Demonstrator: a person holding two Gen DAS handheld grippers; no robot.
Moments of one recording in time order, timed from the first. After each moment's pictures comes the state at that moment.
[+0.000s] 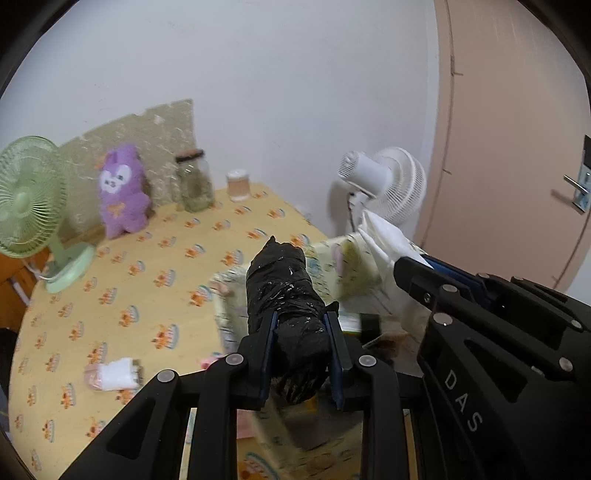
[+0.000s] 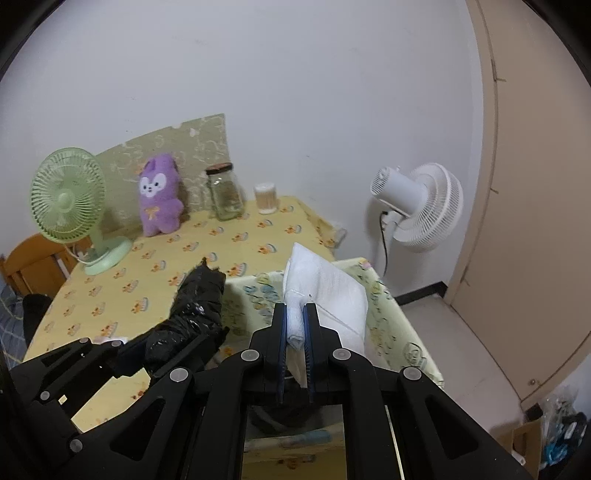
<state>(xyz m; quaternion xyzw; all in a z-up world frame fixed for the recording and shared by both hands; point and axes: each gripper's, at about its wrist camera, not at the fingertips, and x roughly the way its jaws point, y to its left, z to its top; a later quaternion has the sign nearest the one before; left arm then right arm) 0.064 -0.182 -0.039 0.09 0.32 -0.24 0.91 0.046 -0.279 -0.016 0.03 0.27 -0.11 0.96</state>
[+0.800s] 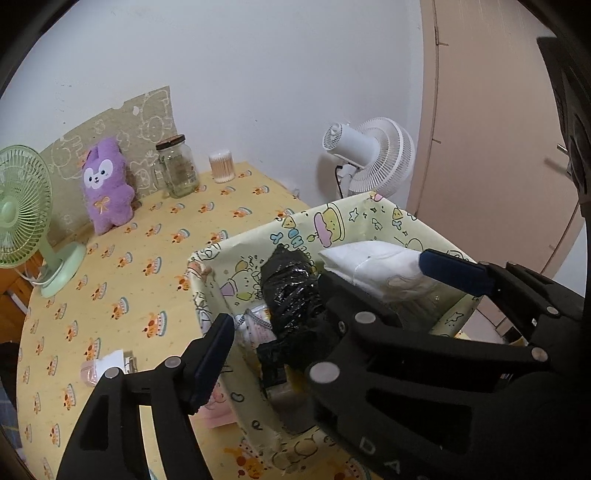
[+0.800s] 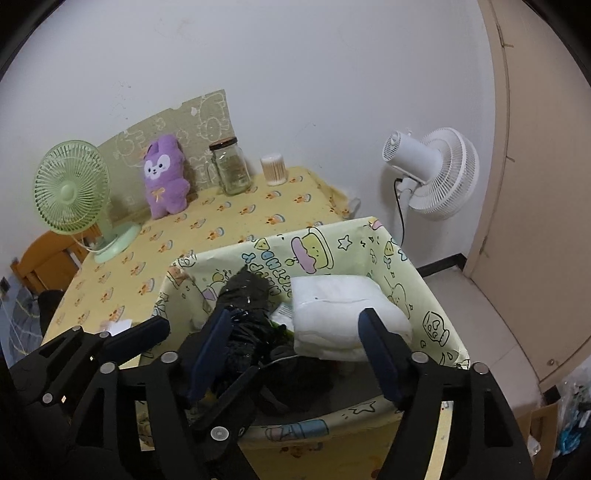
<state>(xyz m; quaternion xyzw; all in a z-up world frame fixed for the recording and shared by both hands) 0.059 -0.189 -0.048 0.13 0.35 -0.25 0.89 0.054 -0.286 -0.036 0.07 0.31 -0.07 0.95</state>
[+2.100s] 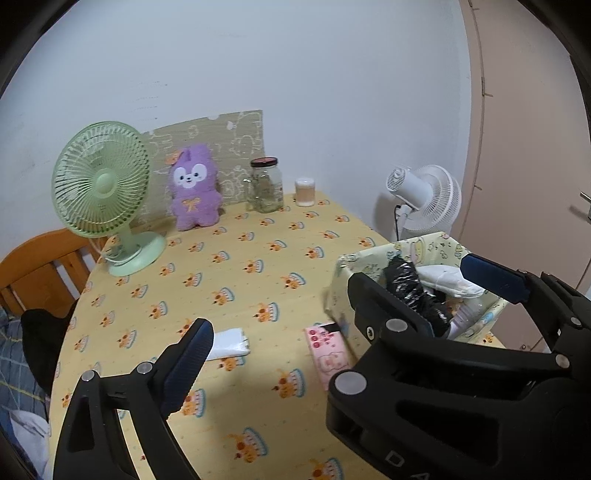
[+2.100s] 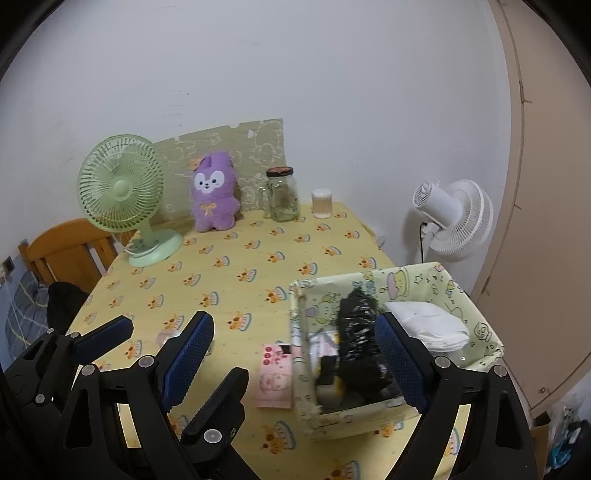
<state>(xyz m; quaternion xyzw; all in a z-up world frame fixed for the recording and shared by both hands) 0.035 -0.064 -0.008 0.07 0.30 -0.17 0.93 0.028 -0.163 0.003 0.01 0.26 -0.05 0.96</state>
